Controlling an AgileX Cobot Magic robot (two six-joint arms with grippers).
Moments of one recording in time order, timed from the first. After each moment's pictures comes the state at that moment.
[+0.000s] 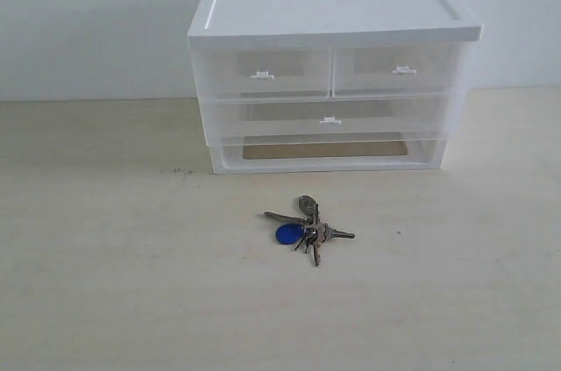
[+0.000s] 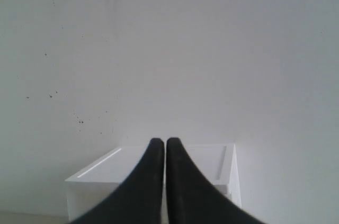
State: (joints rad) left arm -0.05 0.52 -0.13 0.93 -1.05 -0.97; right arm 0.28 0.01 -0.45 0.04 0.19 0.09
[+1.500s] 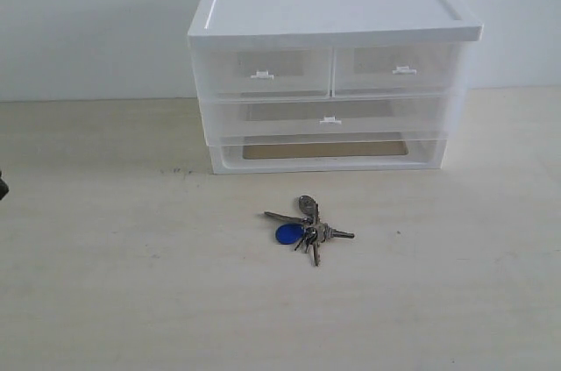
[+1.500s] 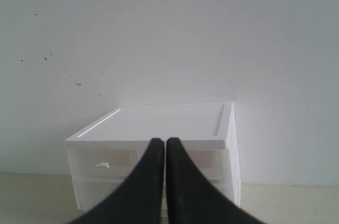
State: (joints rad) left arm -0.08 0.52 -0.13 1.04 -1.05 -0.82; right arm 0.28 0.01 -0.45 0.04 0.33 0.11
